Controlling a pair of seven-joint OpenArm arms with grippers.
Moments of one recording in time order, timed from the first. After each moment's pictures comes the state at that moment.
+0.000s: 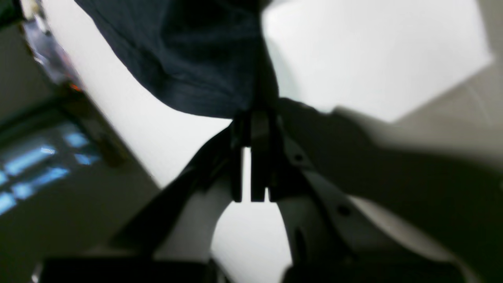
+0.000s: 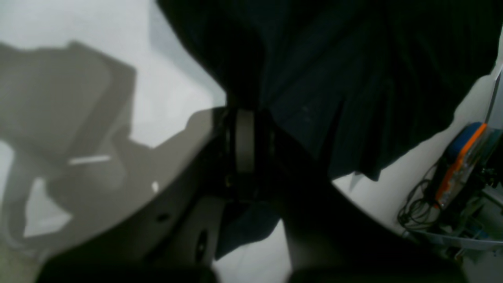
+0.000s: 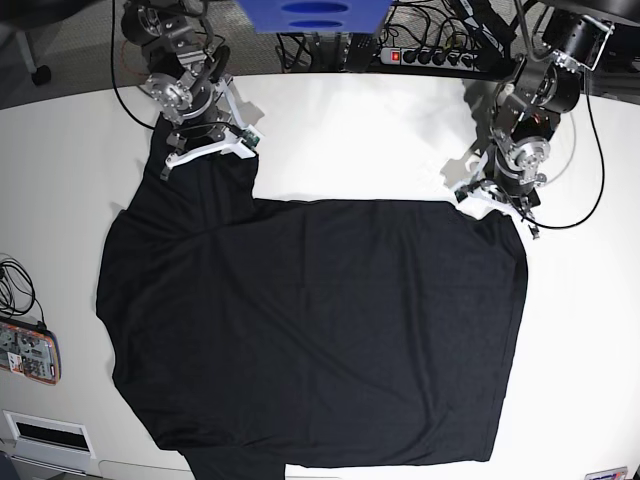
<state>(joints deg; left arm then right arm) 11.4 -30.0 16.8 89.9 36.3 -23.5 34.4 -26.8 16.5 -14.0 108.7 -36.6 28.0 -41.1</state>
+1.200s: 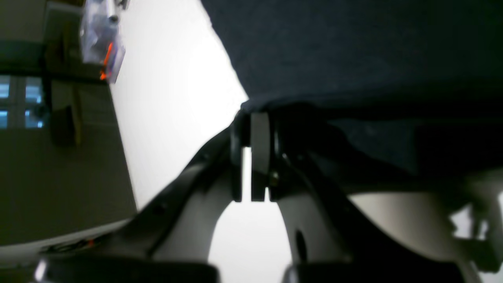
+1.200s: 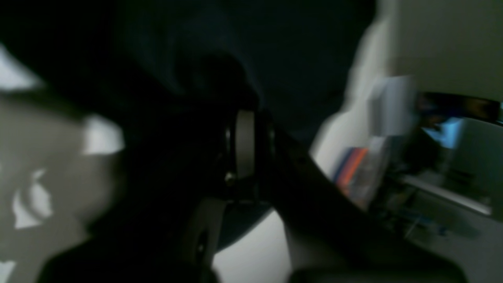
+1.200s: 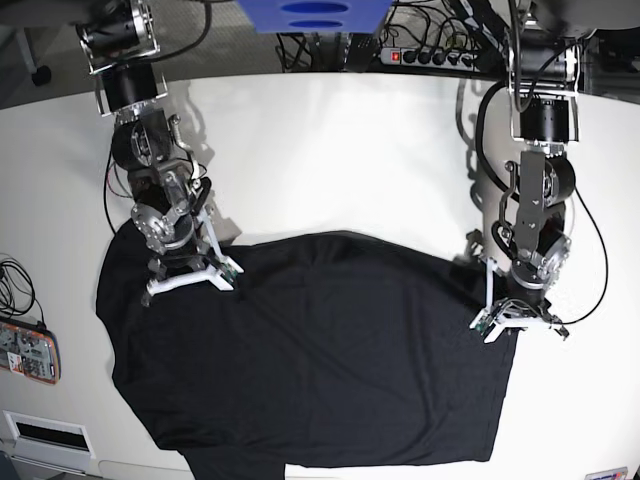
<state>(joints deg) -11.1 -17.6 -1.5 77.9 35.0 -25.4 21.7 3.6 16.1 -12.0 85.8 -36.0 28.5 -35.5</state>
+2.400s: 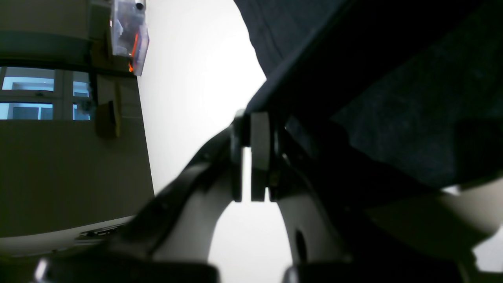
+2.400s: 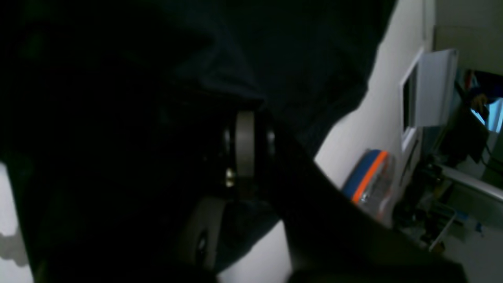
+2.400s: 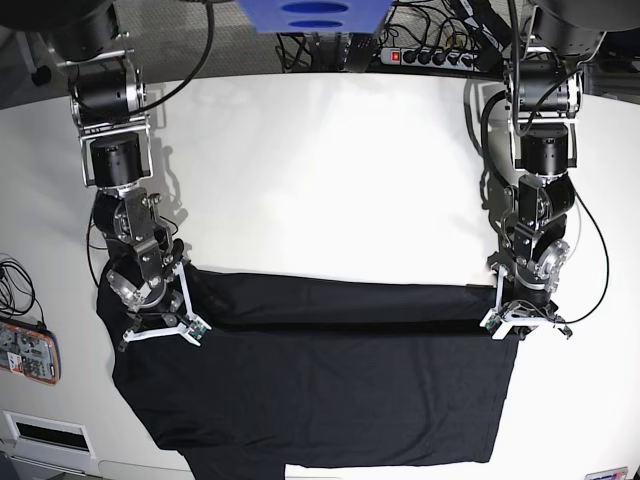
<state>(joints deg) -19.4 -17.0 -3.2 51.3 49.1 -9.5 3.6 22.4 16.1 -8.8 59.6 -36.5 28.5 -24.0</state>
